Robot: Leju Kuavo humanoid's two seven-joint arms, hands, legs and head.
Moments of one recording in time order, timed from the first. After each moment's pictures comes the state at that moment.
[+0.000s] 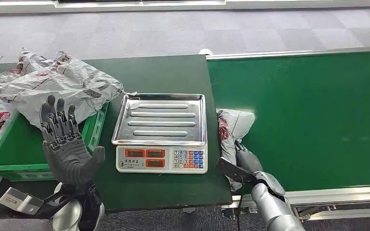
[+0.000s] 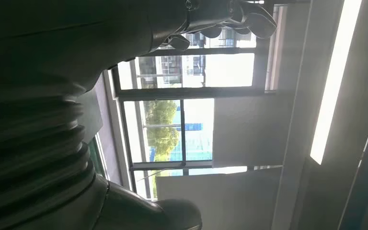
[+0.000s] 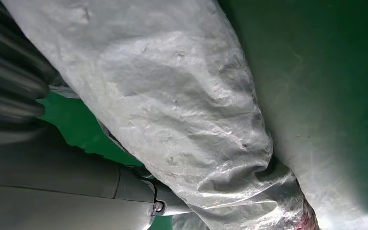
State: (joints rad) left arm -0.02 -0.25 -0.12 -1.68 0.02 -0.01 -0.70; right arm -0.41 0.16 -0.27 -0.51 1.16 -0.01 -0.58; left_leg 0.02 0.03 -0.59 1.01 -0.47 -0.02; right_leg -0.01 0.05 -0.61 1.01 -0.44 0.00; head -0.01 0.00
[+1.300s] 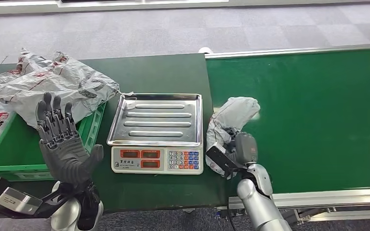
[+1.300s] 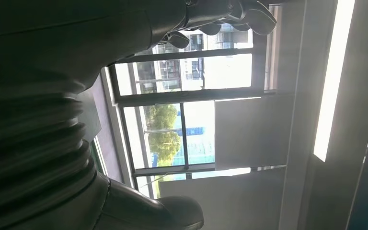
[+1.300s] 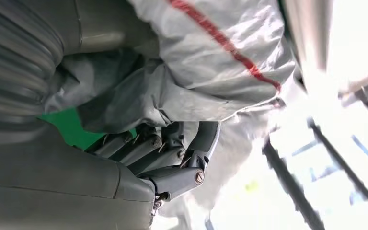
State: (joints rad) left arm -0.03 -0.25 -0.12 -1.69 0.02 0.02 -0.70; right arm -0.32 0.18 -0.03 -0.82 0.89 -0.45 -0.46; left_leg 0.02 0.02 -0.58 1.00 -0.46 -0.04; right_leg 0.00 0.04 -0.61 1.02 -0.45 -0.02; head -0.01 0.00
